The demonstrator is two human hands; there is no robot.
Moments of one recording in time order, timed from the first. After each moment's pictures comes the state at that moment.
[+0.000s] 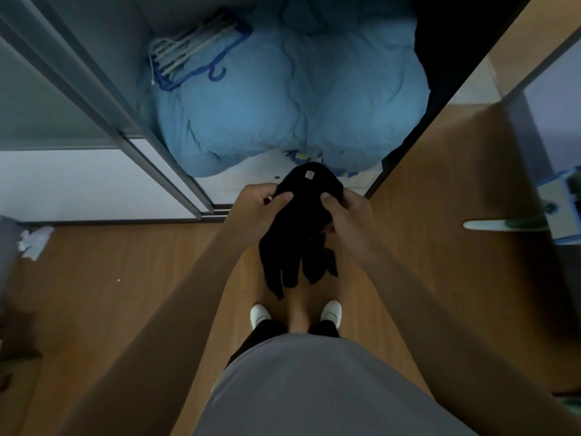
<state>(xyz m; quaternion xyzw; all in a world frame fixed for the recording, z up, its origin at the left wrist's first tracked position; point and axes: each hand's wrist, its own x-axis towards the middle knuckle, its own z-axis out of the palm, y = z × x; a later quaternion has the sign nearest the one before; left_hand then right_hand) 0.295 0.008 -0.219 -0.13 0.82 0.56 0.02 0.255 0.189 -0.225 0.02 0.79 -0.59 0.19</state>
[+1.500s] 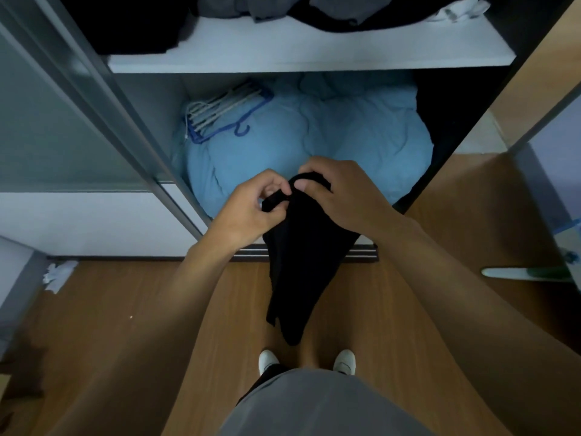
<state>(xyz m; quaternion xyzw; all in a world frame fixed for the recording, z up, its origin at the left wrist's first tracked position) 0.280 -0.028 -0.134 0.03 0.87 0.48 -0.11 0.204 0.150 -0.102 -0.40 0.83 -0.38 0.01</state>
